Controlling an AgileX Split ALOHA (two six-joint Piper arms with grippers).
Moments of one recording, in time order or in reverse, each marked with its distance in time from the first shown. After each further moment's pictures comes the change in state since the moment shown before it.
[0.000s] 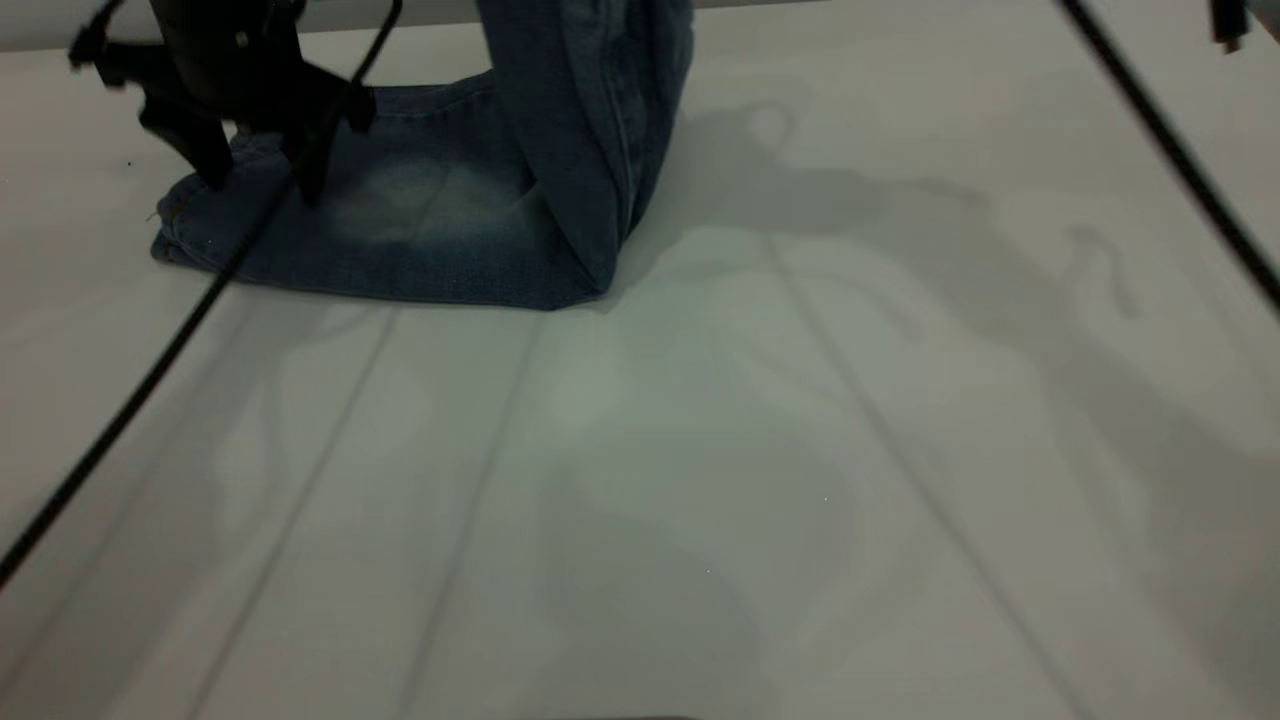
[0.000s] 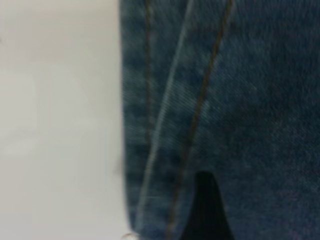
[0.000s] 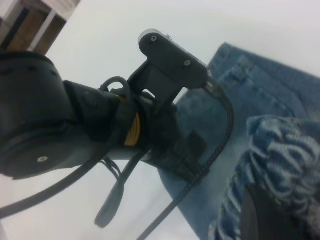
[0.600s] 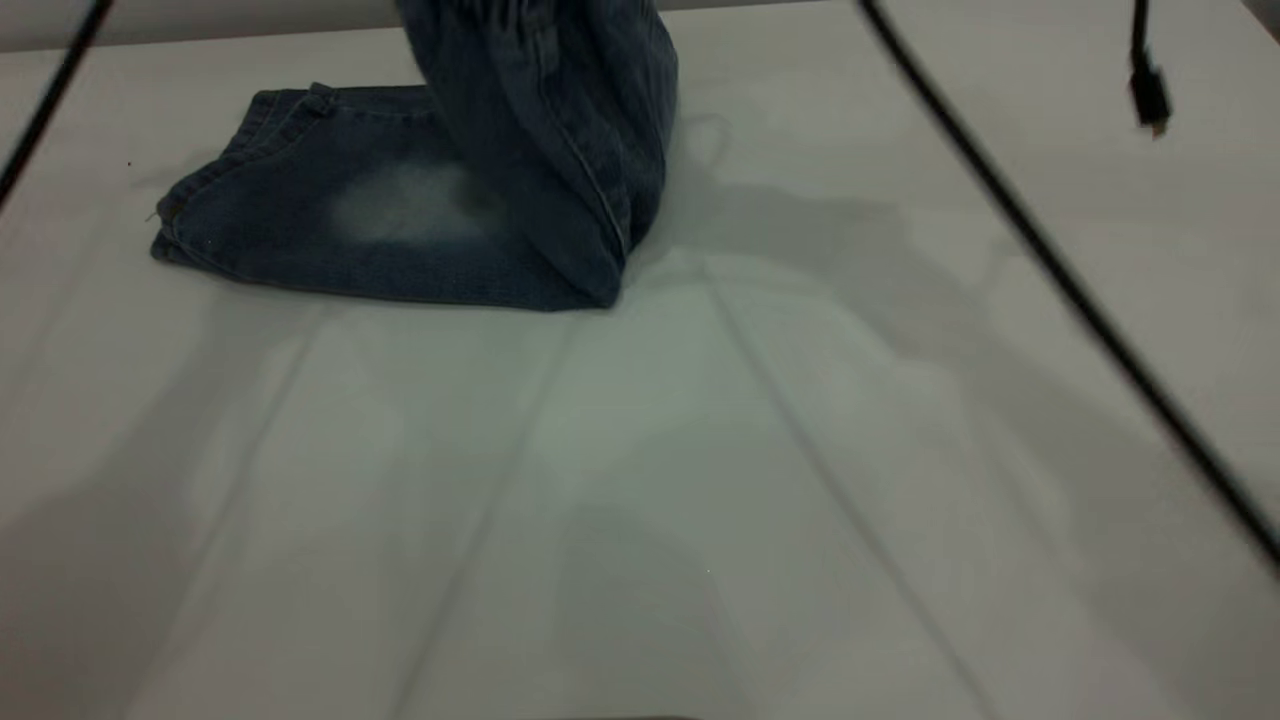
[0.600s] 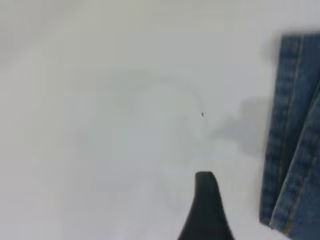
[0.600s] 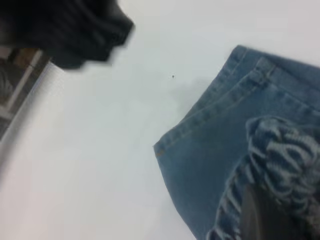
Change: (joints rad) left arm 0.000 -0.107 -0.375 0.171 0.352 0.051; right arm 0.091 0.106 -0.005 0.122 -0.153 -0.044
